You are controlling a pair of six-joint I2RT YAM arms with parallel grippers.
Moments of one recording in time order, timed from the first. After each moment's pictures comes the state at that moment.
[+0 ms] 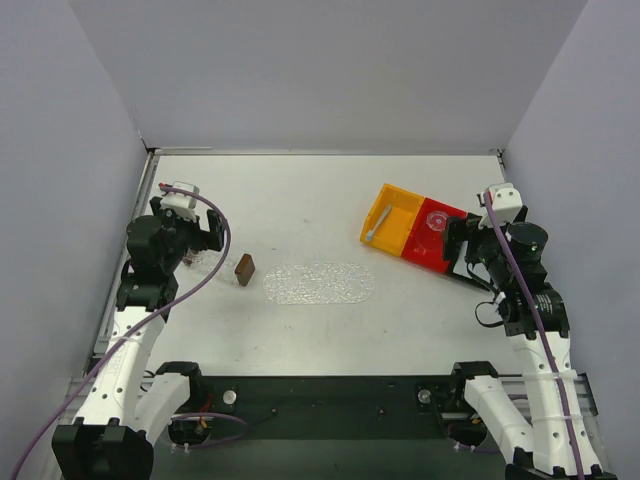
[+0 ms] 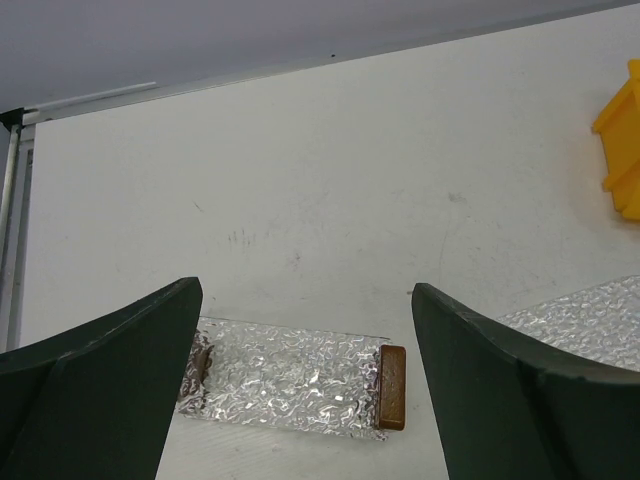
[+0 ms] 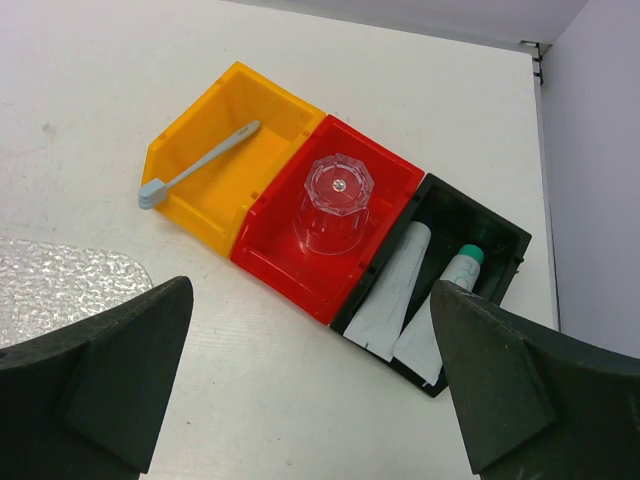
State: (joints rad) left arm -0.03 0.87 0.74 -0.06 0.22 0.04; right arm 0.05 0.72 0.91 -0.50 -0.05 -0.11
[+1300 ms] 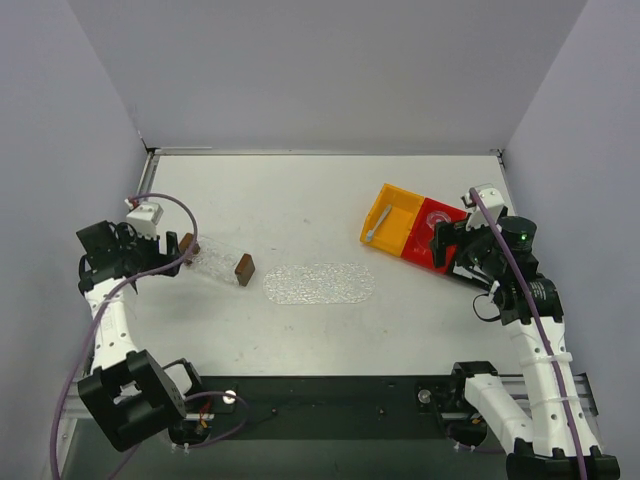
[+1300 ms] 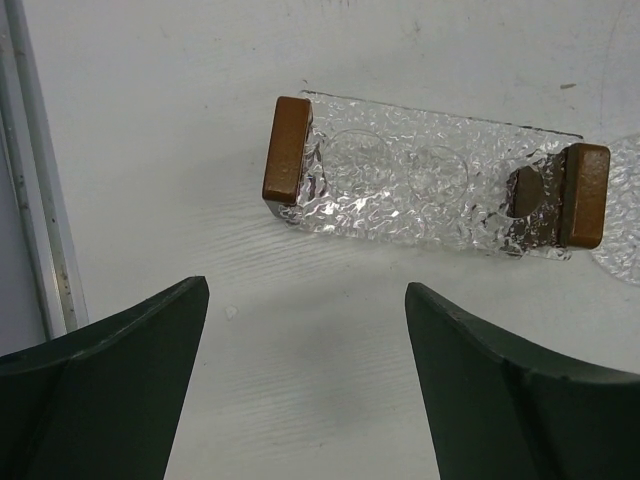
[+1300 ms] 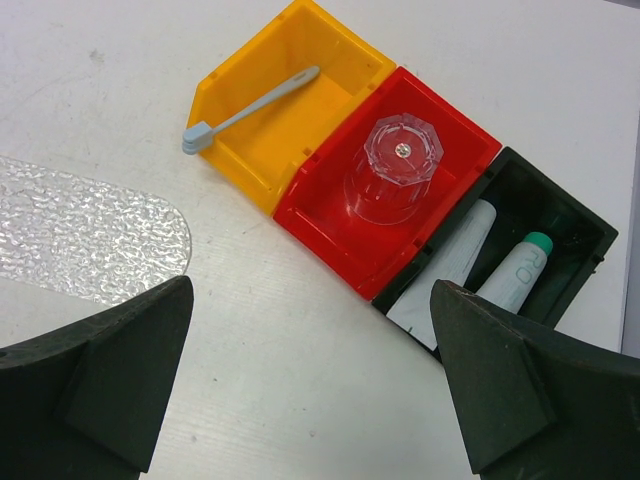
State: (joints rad) left arm 0.47 1.09 0.82 -0.47 0.55 0.42; right arm 0.05 0.79 0.90 -0.56 -0.18 -0.14
